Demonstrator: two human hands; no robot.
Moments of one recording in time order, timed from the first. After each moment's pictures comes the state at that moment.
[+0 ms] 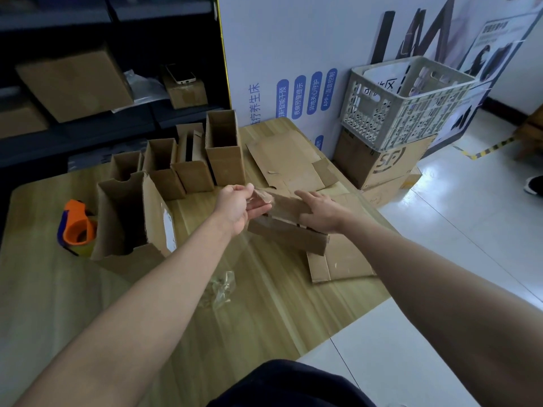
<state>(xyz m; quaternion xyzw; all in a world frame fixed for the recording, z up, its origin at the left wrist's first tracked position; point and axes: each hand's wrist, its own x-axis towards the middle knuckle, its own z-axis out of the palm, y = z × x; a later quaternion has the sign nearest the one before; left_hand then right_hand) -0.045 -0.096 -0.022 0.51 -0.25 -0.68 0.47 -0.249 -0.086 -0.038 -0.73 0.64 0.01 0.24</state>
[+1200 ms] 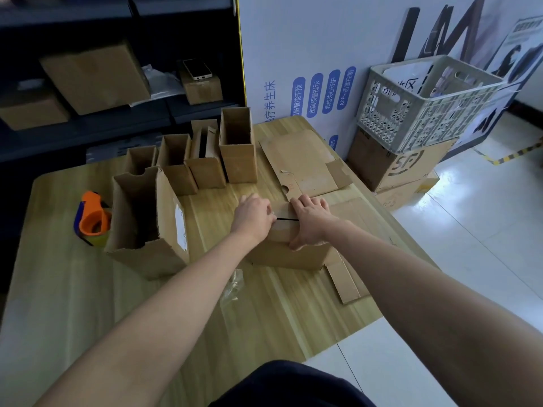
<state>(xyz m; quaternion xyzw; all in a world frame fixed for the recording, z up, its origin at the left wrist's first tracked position) -0.050 -0.084 -0.052 0.64 -0.73 -0.16 0.17 -0.205 -0.087 -0.049 -0.79 0.59 0.09 0.15</state>
